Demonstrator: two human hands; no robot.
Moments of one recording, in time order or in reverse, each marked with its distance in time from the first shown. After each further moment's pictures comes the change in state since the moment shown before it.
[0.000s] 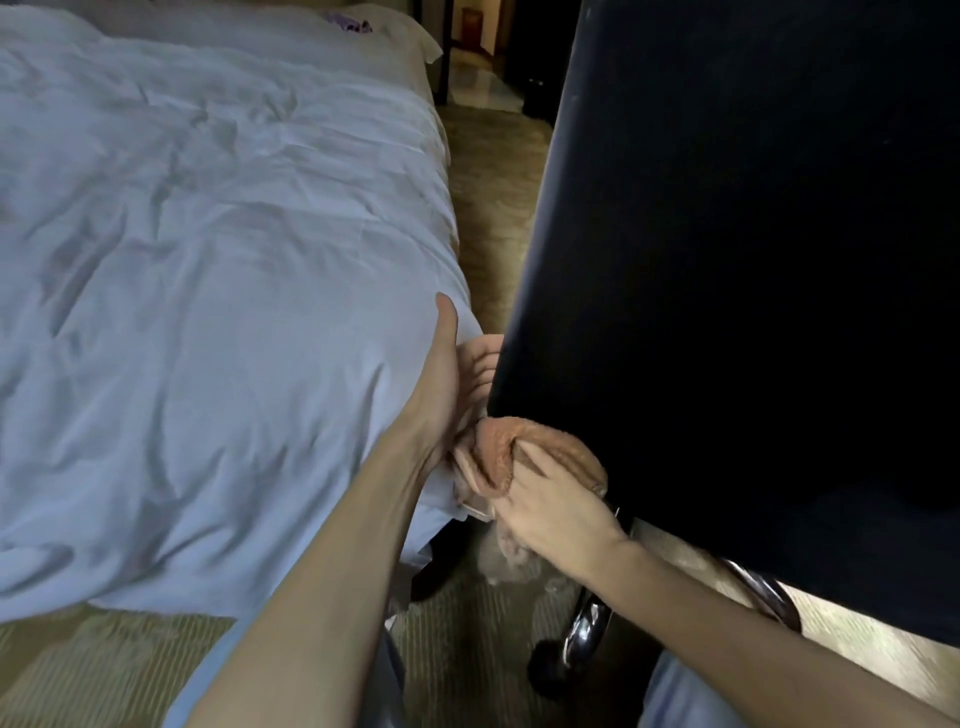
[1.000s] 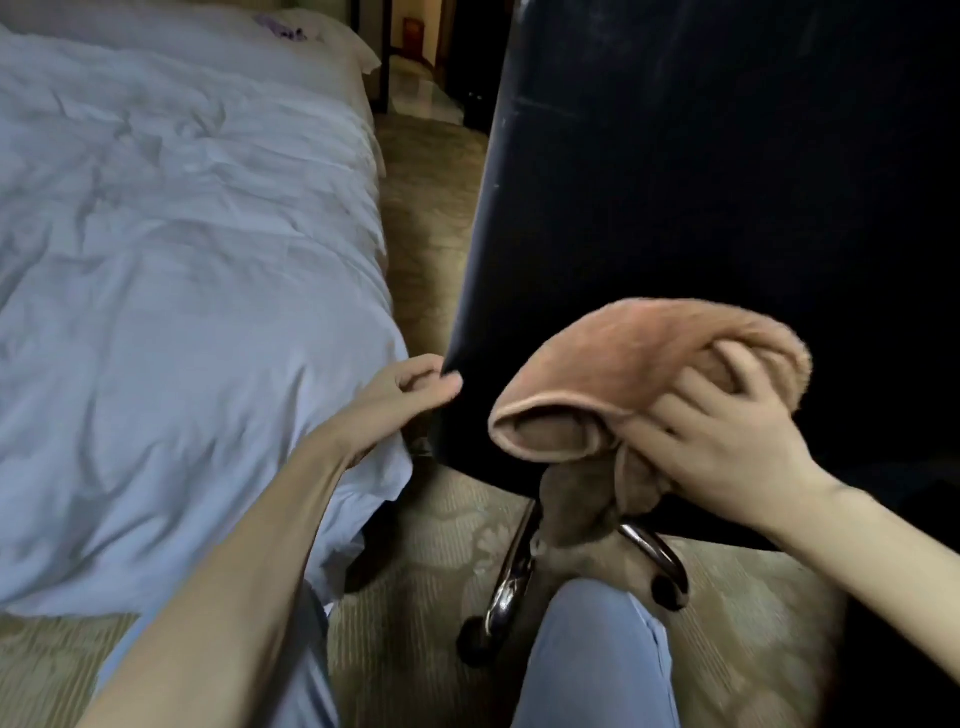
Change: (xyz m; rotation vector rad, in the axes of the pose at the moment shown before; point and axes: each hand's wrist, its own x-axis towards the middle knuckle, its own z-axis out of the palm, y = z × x) left_hand -0.023 -0.003 0.015 0.412 -0.188 0.120; right_hand -0.179 0.150 -0.039 -0.097 0.677 0.234
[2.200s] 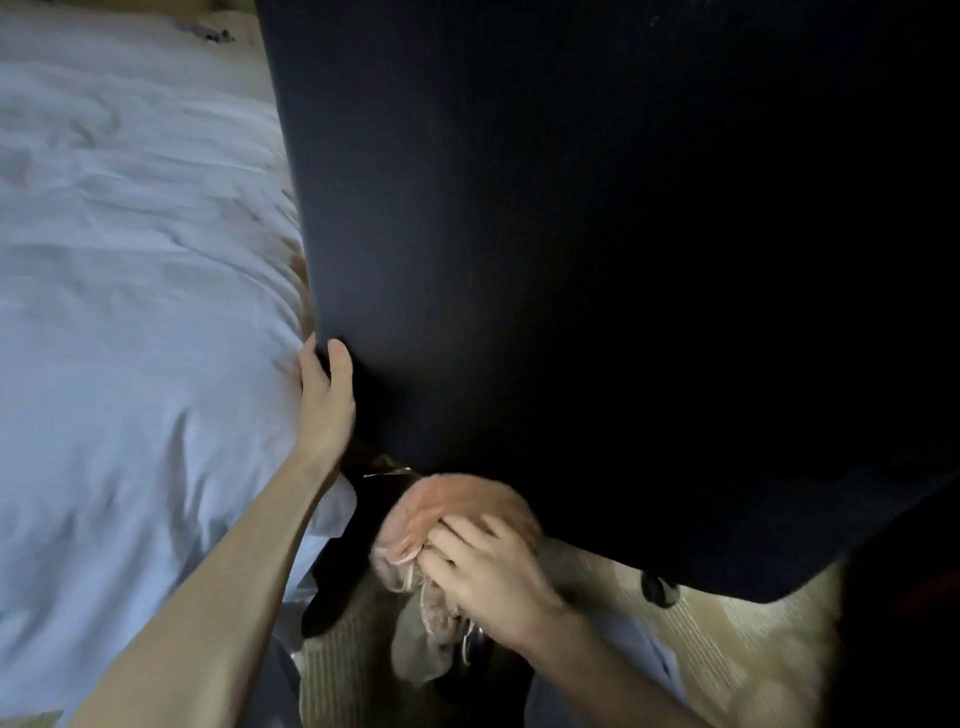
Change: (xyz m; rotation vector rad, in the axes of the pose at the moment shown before) left_hand 0.074 -0.051 0.017 -0.067 0.629 0.154; right_hand -0.018 -0.177 0.089 0.558 -0.420 0.171
